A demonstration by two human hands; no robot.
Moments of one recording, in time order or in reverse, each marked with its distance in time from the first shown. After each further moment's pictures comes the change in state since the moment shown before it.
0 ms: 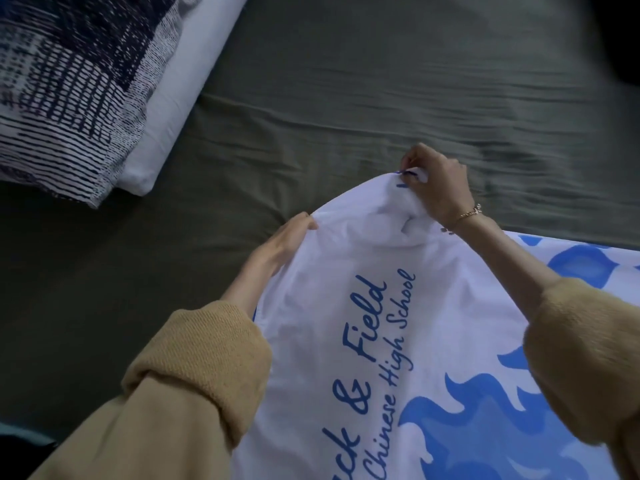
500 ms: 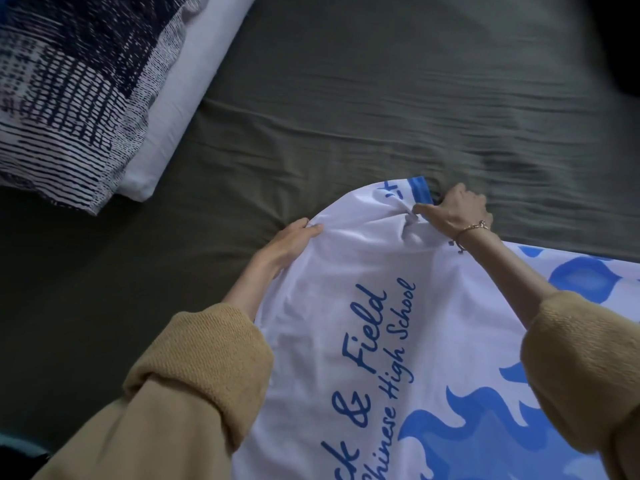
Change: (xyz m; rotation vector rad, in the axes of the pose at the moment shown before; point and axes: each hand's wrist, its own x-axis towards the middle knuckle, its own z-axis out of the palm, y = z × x) left_hand 0.008 0.000 -0.003 0.039 0.001 -0.010; right_hand 0.002 0.027 0.006 -0.185 -0.197 0.523
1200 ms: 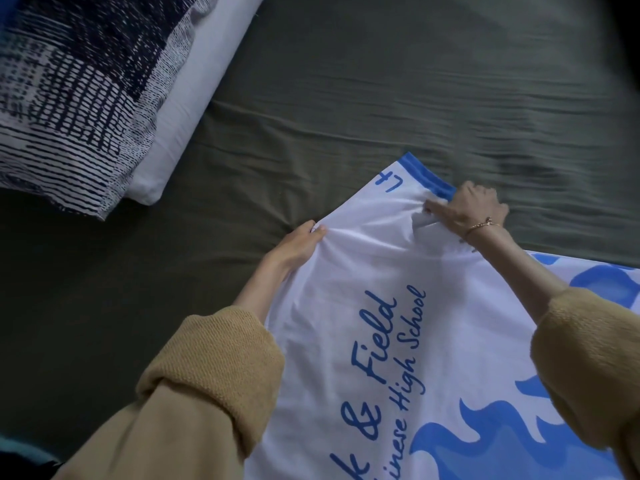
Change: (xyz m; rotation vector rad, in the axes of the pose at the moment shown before) left_hand 0.022 -0.011 -0.001 0.073 0.038 0.020; right_hand 0.016 -0.004 0.004 -0.216 0.082 -0.048
